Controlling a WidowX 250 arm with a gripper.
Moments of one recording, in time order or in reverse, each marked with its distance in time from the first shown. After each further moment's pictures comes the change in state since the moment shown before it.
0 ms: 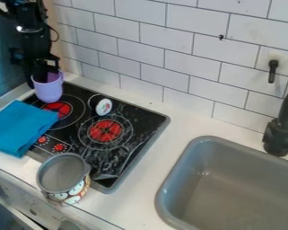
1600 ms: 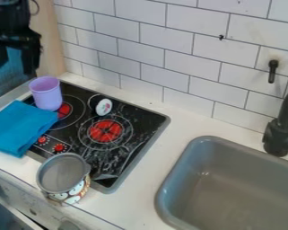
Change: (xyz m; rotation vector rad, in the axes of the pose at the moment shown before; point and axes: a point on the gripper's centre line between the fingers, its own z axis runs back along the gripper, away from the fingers) arm -0.064 -0.010 0.069 0.076 -0.131 0.053
